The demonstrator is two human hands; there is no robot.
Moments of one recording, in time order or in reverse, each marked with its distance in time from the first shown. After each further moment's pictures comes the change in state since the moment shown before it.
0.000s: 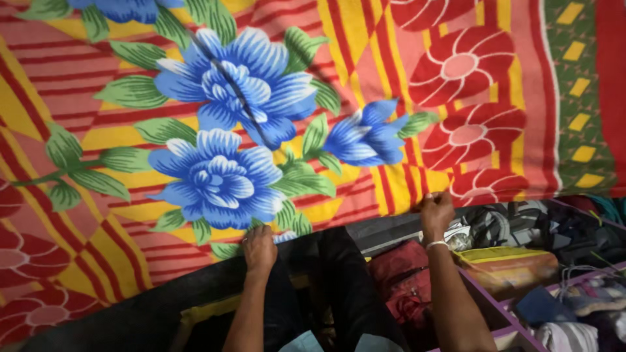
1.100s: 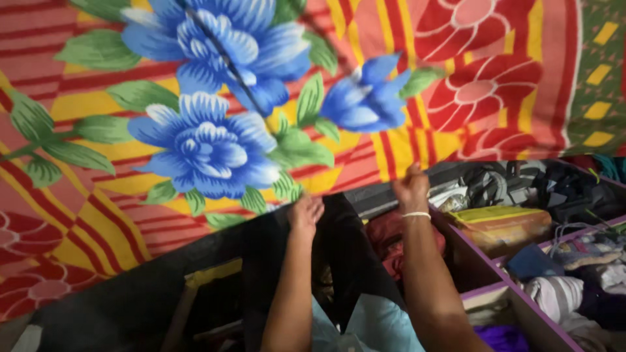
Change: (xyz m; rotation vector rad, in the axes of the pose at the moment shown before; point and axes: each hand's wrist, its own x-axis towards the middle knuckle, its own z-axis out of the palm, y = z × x) left_hand -0.004 0.103 0.102 -1.943 -0.245 -1.371; right_hand -0.024 -0.016 0.042 1.177 -0.065 0.942
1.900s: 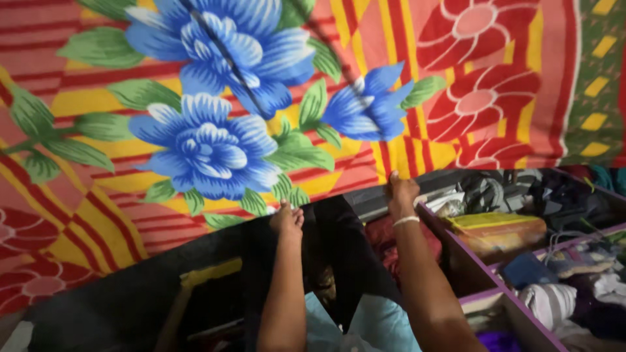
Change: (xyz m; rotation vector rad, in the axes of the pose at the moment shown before) left_hand 0.015 0.019 -0.029 0.098 0.457 0.089; right_hand -0.014 0.033 -0.008 -0.530 0.109 -0.199
